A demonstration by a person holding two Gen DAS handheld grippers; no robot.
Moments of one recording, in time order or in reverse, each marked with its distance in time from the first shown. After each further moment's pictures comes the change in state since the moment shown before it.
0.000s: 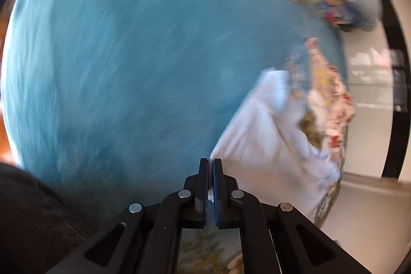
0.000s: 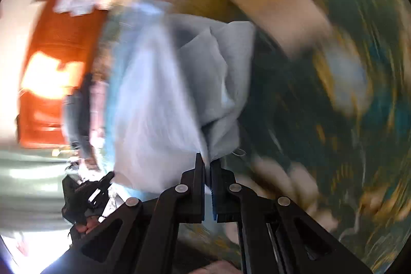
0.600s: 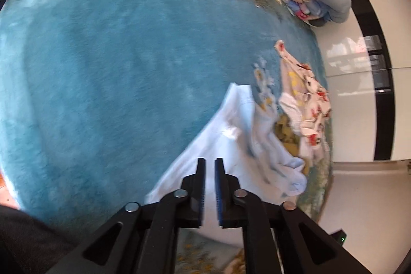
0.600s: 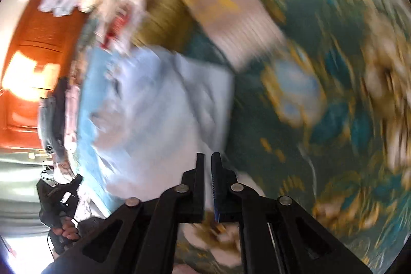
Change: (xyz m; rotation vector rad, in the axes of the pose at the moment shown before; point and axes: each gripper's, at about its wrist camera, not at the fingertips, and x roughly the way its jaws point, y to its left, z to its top) left arm -0.011 -0.054 0.021 0.167 -0.060 -0.154; right arm -0.048 -0.002 0.030 -0.098 -0.119 -0.109
